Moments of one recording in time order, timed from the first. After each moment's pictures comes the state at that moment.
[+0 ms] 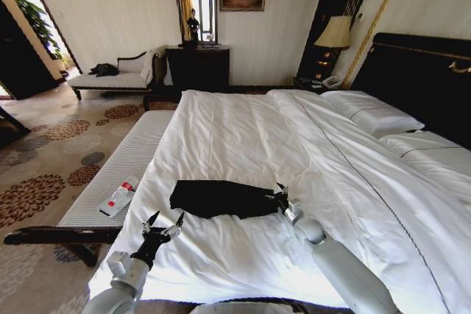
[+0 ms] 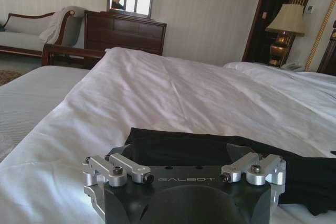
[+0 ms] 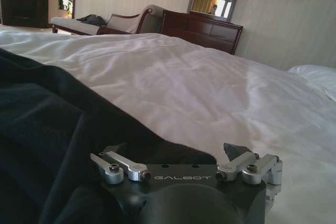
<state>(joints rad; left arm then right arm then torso) 1.88 -1.00 -0.53 -2.30 -0.60 0.05 -0.19 -1.14 0.98 0.14 1.60 0.30 0.01 0.02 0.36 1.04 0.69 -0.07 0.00</state>
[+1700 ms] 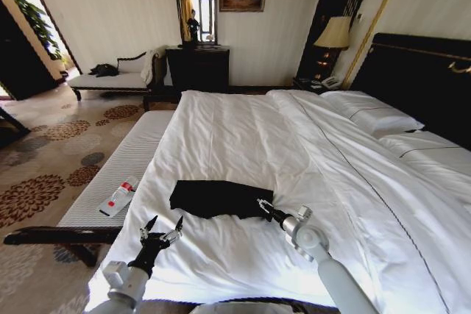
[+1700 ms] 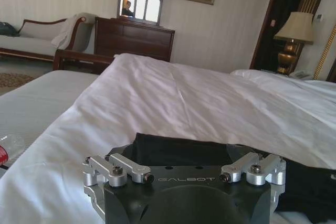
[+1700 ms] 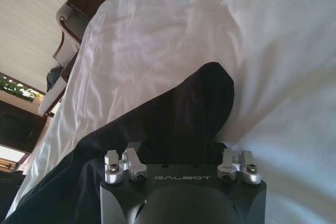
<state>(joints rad) 1.93 -1.06 -0.55 -2.35 -0.56 0.03 -0.20 -1.25 1.16 0.37 1.77 1.31 -0.41 0.23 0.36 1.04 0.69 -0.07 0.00</state>
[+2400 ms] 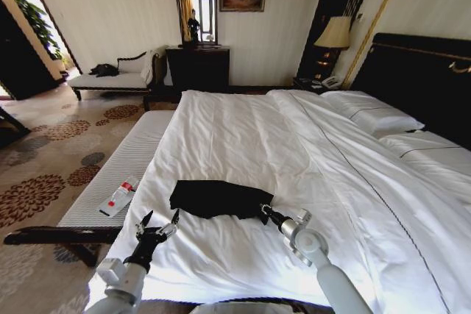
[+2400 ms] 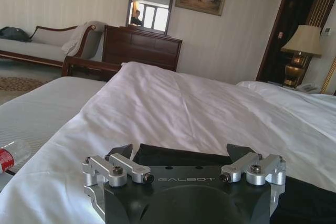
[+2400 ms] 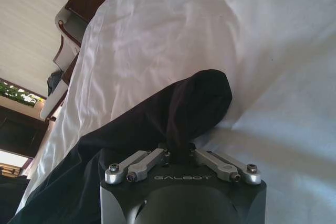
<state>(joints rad) 1.94 -1.11 -0.56 -2.38 -0.55 0.03 -0.21 -1.30 1.19 0.38 1.82 1.31 -0.40 0.25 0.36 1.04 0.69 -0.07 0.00</state>
